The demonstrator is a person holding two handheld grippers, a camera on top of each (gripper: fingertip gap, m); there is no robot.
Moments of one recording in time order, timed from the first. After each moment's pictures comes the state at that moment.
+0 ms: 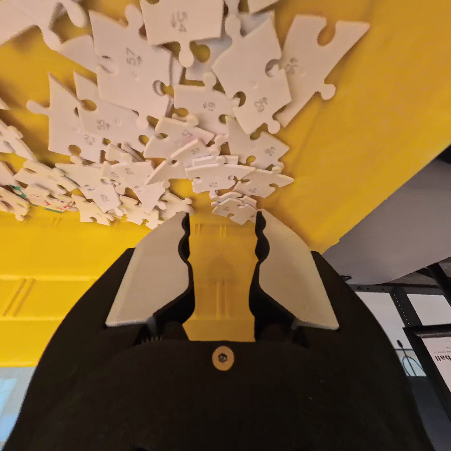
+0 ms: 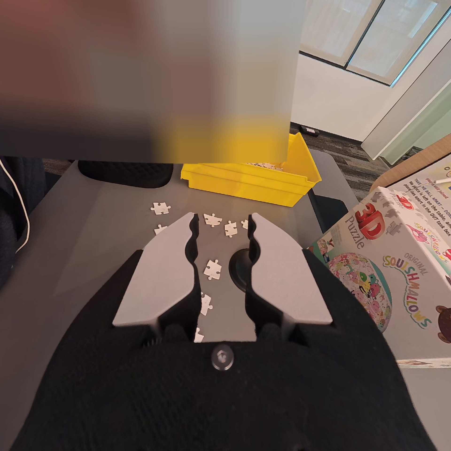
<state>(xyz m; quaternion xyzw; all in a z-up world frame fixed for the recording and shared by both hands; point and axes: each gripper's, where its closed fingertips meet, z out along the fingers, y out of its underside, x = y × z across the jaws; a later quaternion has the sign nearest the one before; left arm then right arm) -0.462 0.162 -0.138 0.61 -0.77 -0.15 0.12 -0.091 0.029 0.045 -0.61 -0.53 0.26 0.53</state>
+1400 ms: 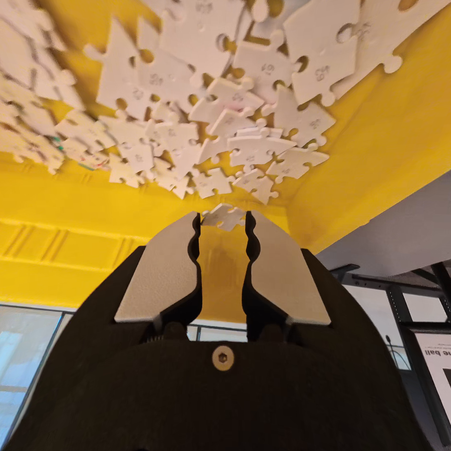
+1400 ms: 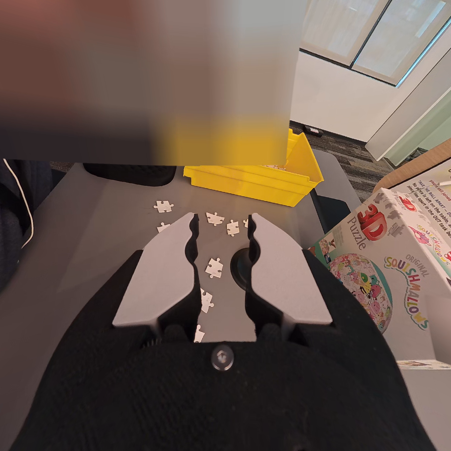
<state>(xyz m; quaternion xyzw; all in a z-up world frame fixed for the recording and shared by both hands) -0.466 0.187 -0.118 0.62 -0.75 -0.21 0.11 -0.090 0.027 0.045 -0.61 -0.53 0.26 0.53</state>
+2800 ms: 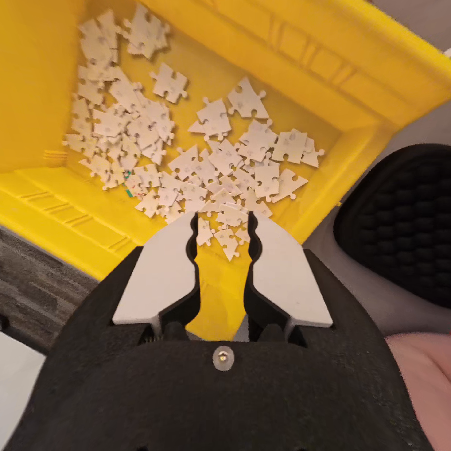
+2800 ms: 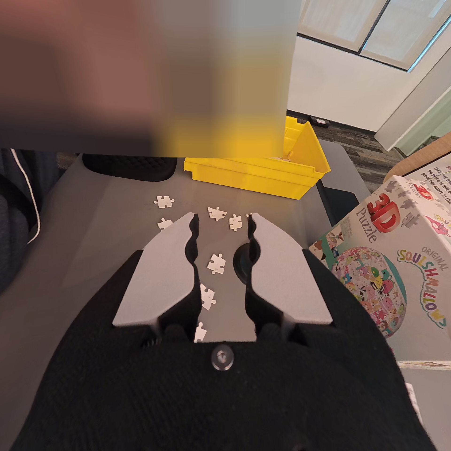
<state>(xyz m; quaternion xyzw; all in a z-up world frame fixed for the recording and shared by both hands) -0.403 0.158 -0.080 0.74 -0.66 -0.01 -0.14 -0.090 0.031 0.033 -0.62 -0.53 0.27 0.51</state>
